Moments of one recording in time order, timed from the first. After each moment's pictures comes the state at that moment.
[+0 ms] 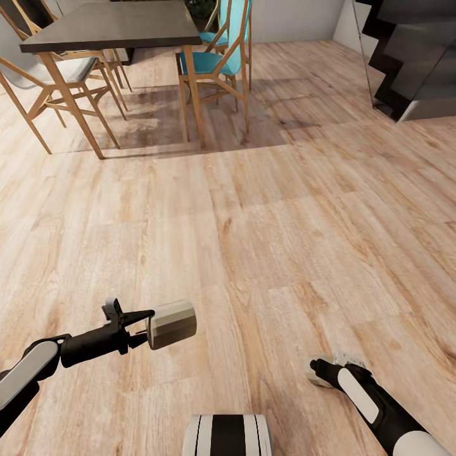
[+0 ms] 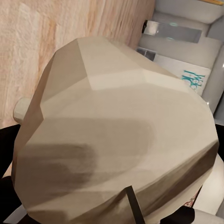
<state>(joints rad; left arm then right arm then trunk) -0.42 0.55 -0.27 -1.23 1.56 1.00 -0.56 -0.50 -0.23 0.26 -0.75 -0.84 0.42 -0.35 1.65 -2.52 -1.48</state>
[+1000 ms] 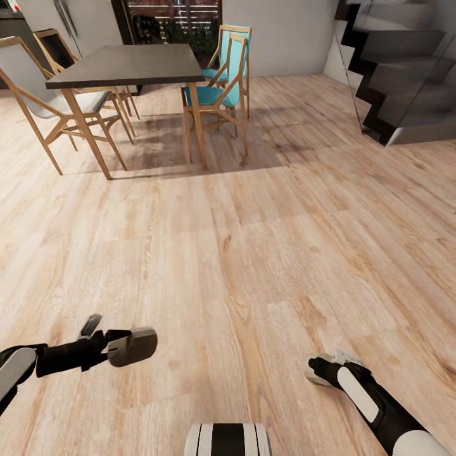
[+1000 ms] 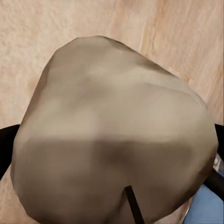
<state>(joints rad) -0.43 0.53 -0.06 -1.05 1.23 0.99 -0.24 -0.50 -0.23 0.27 -0.77 -0.85 0.43 -0.33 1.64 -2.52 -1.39</state>
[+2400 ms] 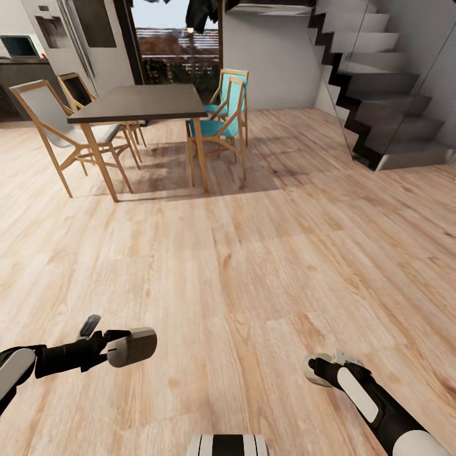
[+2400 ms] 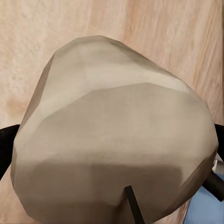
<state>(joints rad) -0.43 0.54 -0.06 -1.03 1.24 0.98 -0.26 -0.50 -0.23 0.27 -0.76 -0.84 0.43 -0.33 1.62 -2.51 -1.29</state>
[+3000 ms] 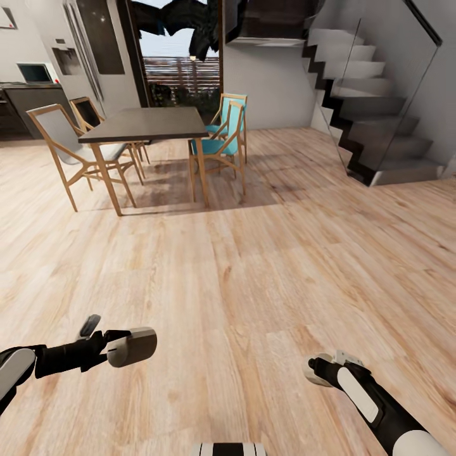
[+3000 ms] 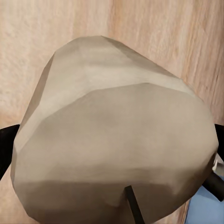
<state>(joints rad) -0.43 0.54 -0.06 -1.03 1.24 0.98 -0.26 -0.50 -0.23 0.27 -0.76 -0.84 0.43 -0.33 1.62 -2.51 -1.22</state>
